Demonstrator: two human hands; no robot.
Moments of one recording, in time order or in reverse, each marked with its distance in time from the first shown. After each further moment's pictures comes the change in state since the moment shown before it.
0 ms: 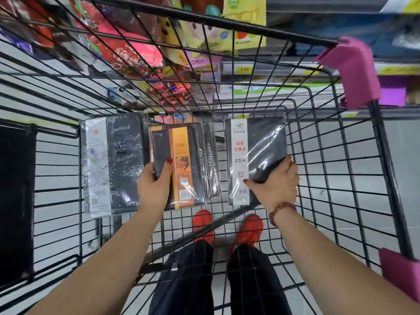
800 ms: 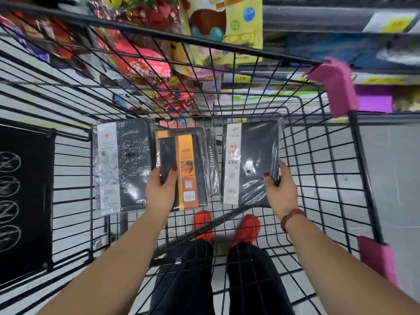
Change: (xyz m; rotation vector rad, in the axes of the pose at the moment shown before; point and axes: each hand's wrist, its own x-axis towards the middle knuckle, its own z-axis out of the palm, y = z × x) left_hand -0.013 0.003 -0.015 -0.034 -0.126 -0.067; right_hand -0.017 0.016 -0.023 0.566 -0.082 0.017
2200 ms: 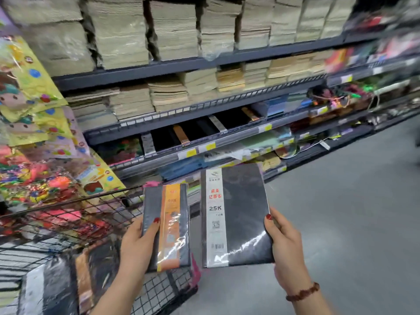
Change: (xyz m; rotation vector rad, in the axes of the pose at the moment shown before) left_hand -0.329 0.166 0.104 0.083 -0.257 0.504; right_hand -0.200 0.042 -0.362 1.022 0.316 -0.306
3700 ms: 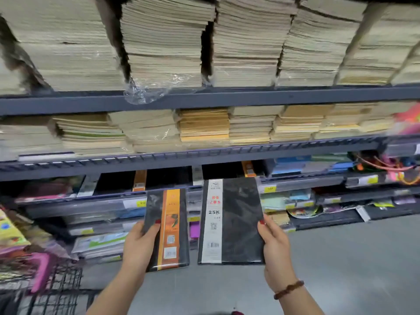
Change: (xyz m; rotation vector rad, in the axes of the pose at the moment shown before) left_hand 0.218 0.134 0.326 -0.254 0.219 -0.227; right_hand 0.472 -0.041 -0.049 -0.066 -0.154 0.259
